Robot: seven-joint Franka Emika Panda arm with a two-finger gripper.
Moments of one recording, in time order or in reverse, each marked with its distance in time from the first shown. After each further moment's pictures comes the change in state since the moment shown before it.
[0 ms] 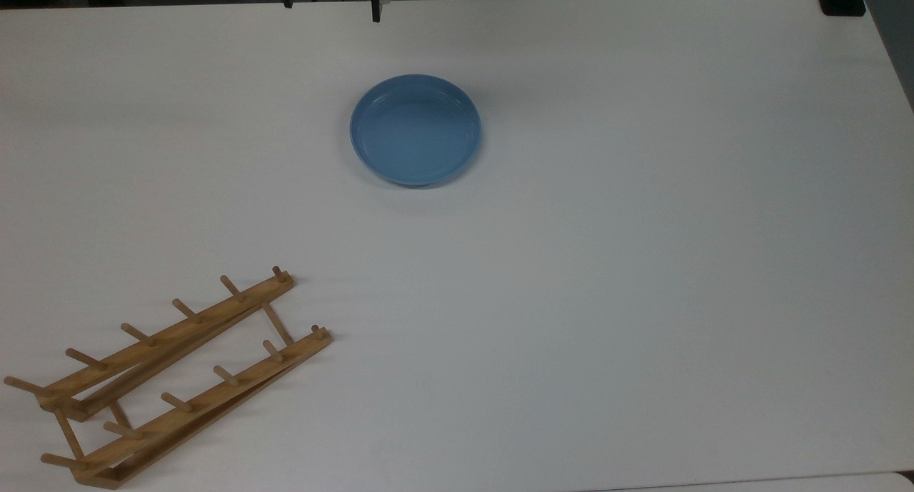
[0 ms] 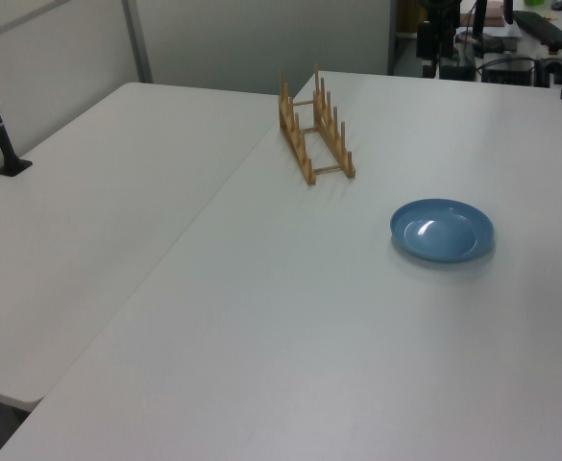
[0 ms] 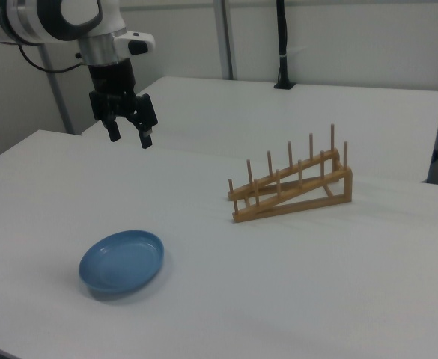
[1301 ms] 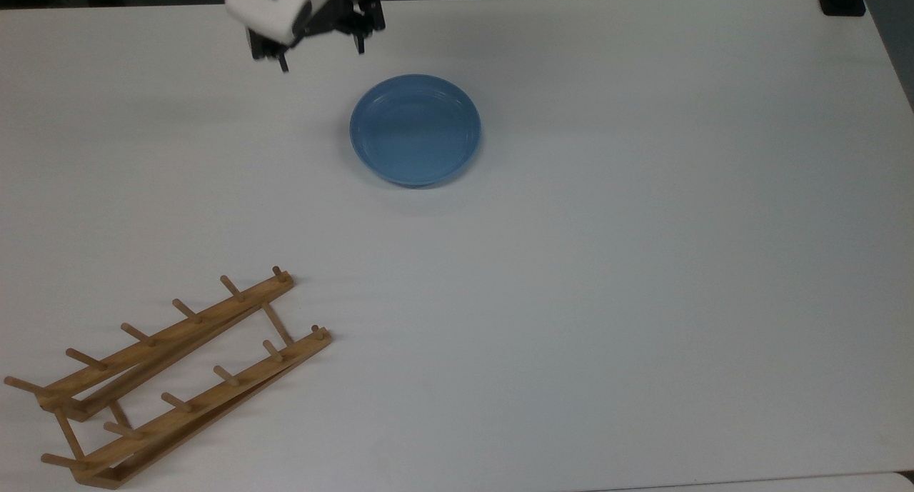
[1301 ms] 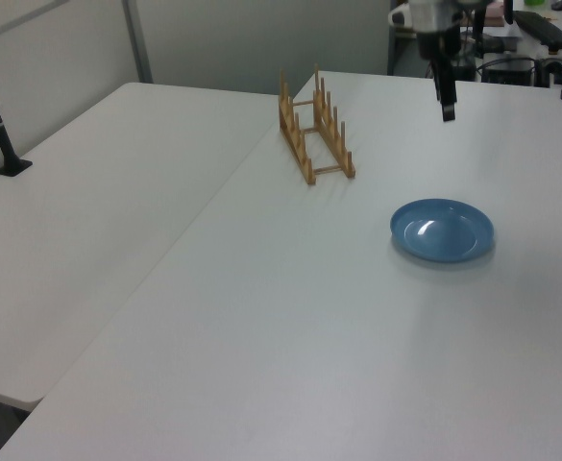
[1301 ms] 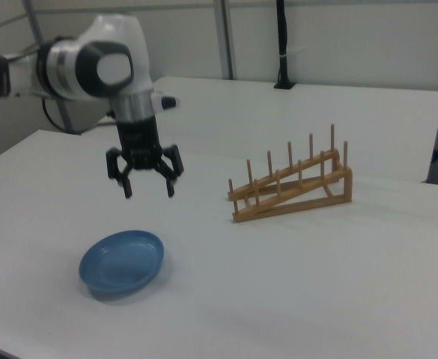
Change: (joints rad) arm -0.027 0.042 -0.015 -0.219 -0.043 0.134 -0.495
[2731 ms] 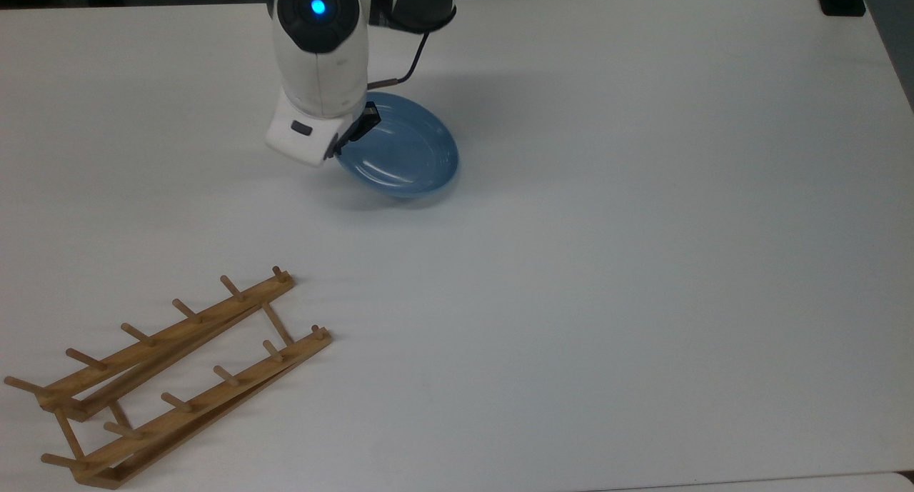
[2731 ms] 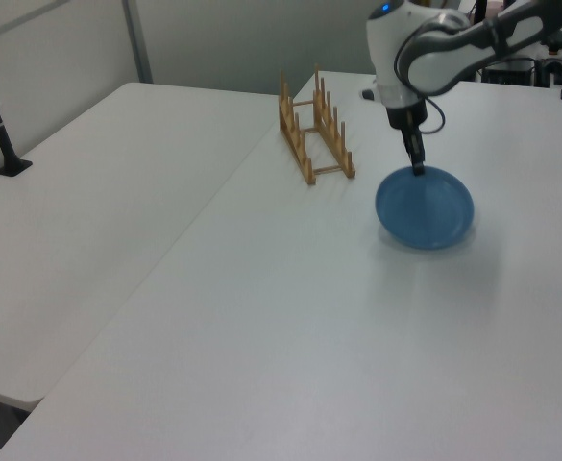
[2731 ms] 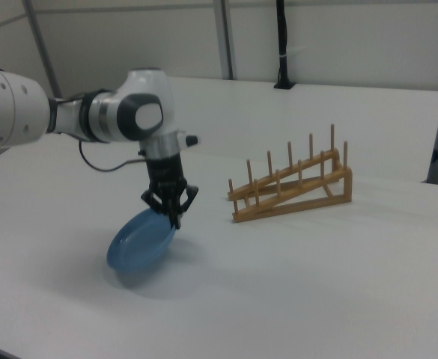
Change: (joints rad) arm 0.003 0.232 0.003 0.048 -0.035 0.168 -0.019
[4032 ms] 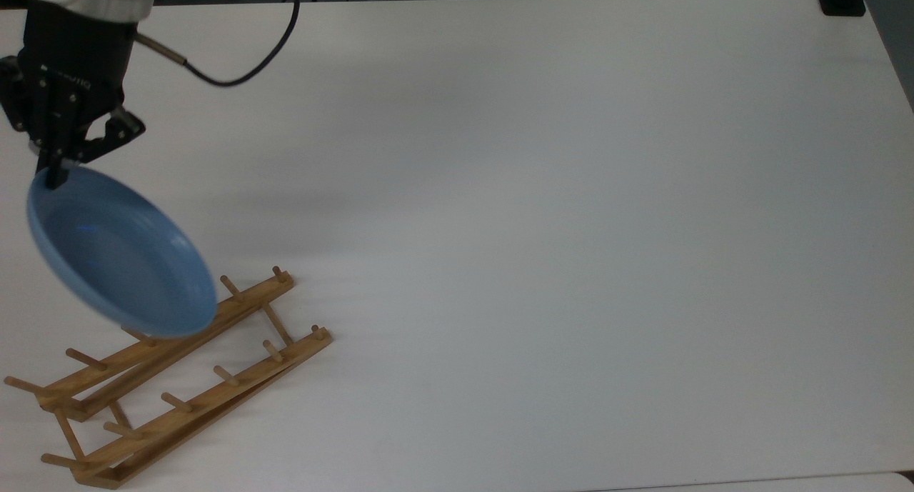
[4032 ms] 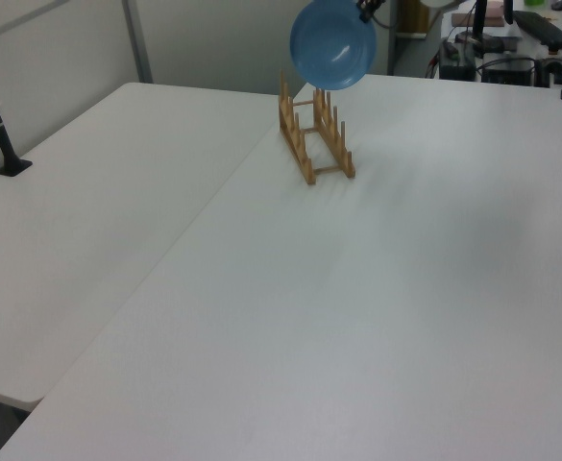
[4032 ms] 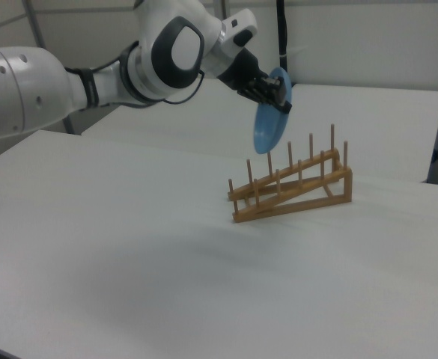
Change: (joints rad) arm -0.167 0.039 -0.061 0.328 -0.274 0.529 0.640
